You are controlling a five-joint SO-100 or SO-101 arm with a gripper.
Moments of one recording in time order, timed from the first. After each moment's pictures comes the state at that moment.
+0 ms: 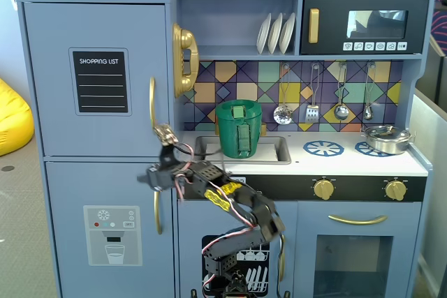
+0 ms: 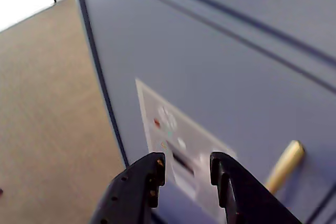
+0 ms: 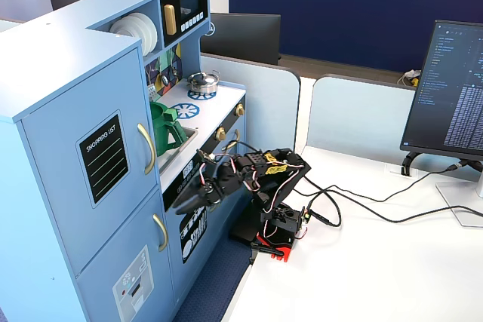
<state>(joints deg) -48.6 146.8 132.5 30.7 -90.4</state>
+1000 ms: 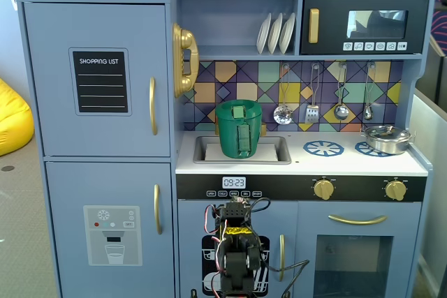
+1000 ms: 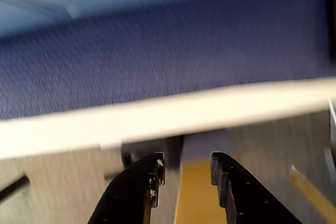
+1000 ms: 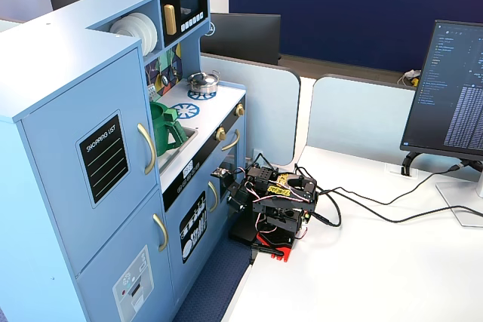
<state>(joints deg) -1.6 175.9 172.1 69.8 -83.3</state>
